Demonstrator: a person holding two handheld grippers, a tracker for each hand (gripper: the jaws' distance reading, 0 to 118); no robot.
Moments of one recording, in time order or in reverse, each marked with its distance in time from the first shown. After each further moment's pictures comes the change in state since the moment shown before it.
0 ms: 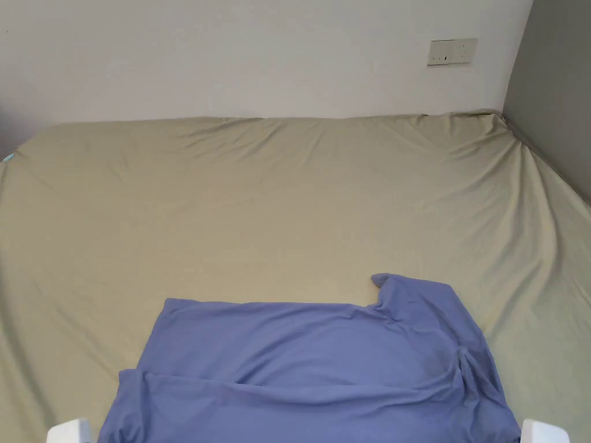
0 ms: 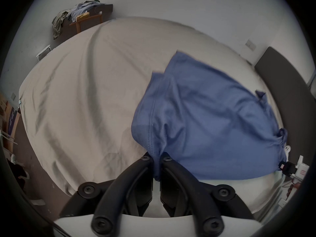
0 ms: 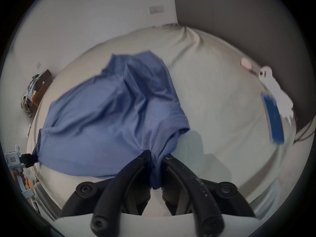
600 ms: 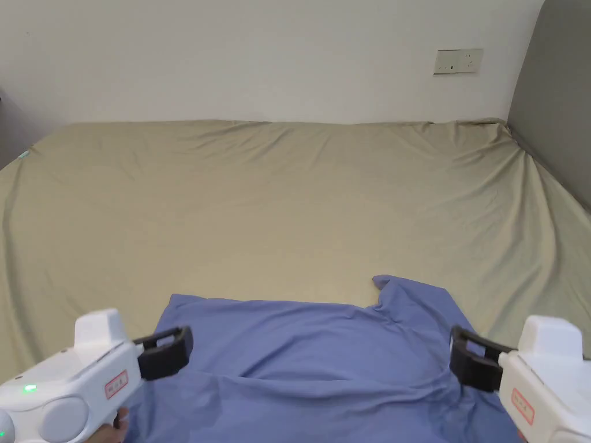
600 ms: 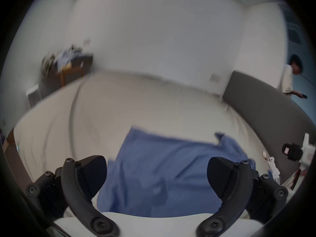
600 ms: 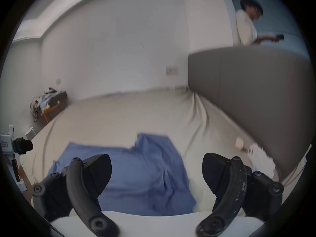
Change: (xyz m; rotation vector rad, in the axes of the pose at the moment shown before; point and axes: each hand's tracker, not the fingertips) left arm 0.096 0.056 0.140 0.581 -0.190 -0.152; right arm -0.063 0.068 0.138 0.635 0.026 0.177
